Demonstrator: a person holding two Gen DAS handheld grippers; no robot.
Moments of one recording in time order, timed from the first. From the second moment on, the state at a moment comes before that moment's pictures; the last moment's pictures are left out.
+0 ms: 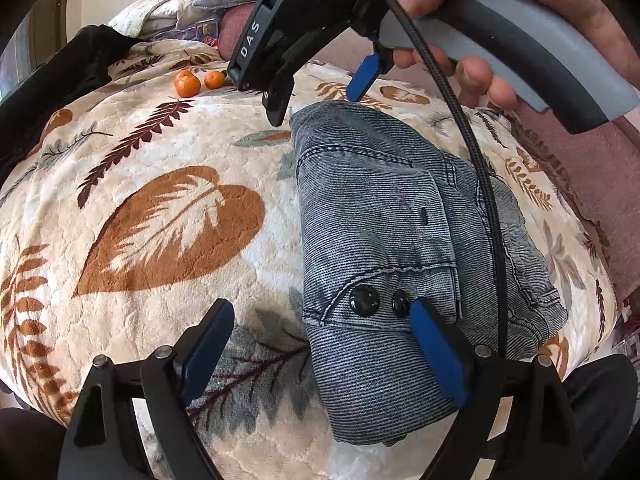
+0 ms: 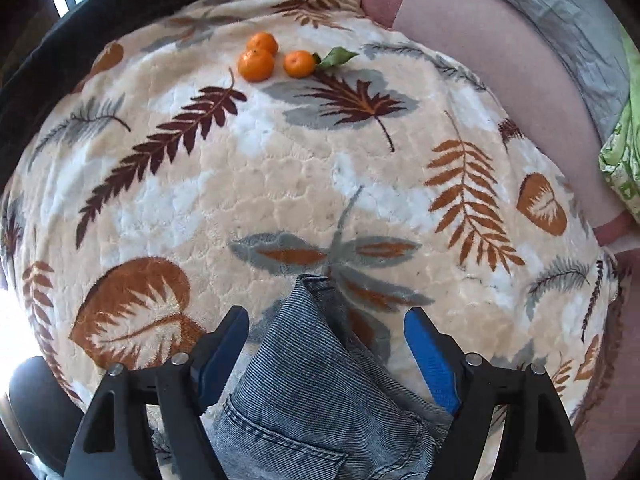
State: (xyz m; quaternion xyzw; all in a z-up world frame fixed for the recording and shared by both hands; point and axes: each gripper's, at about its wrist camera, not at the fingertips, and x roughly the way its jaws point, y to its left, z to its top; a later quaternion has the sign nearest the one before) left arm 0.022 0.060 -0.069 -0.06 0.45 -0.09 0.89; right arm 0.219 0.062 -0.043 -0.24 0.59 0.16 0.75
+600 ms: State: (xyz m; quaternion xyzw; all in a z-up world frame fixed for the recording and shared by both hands) left arm 0.014 0.141 -0.064 -0.30 0.43 -0.14 0.84; right arm 0.180 -0.061 -0.011 0.02 0.53 0.18 0.83
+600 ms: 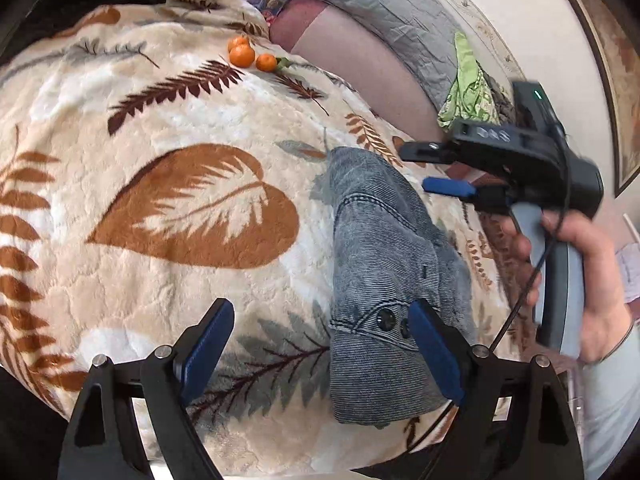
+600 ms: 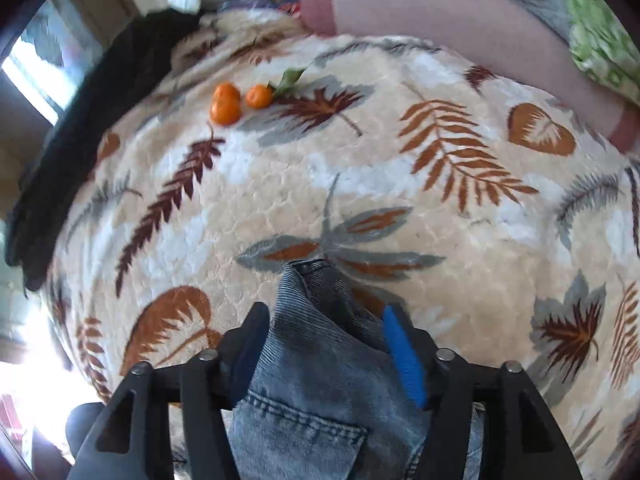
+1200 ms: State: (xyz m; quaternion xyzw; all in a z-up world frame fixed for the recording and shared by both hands) left arm 0.047 0.088 -0.082 -0.32 0.55 -0.21 0.74; right arm 0.070 -0.252 -0.105 0.32 0.54 0.22 0.75
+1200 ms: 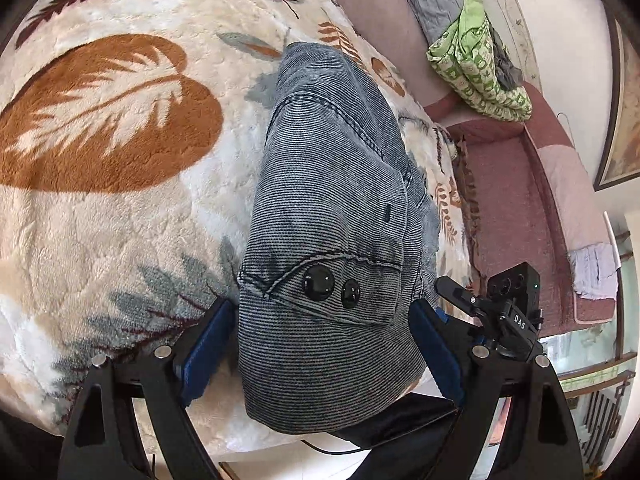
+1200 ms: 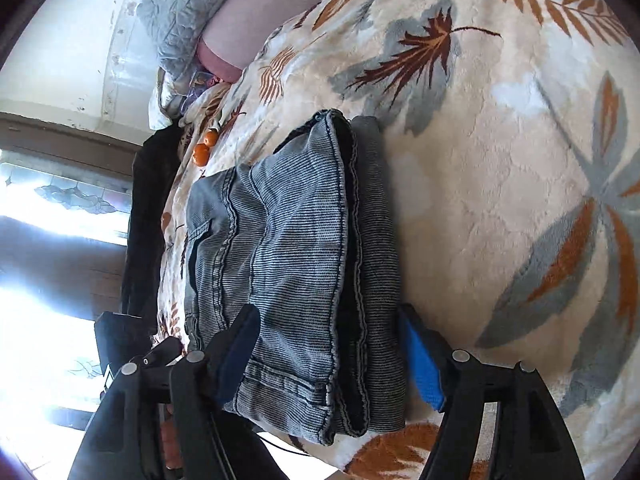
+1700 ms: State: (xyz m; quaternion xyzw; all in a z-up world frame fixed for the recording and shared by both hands) left arm 0.027 0.057 -0.059 -0.15 0.52 -0.15 0.83; right arm 0.001 -0.253 -0.068 0.37 0.47 0.24 0.77
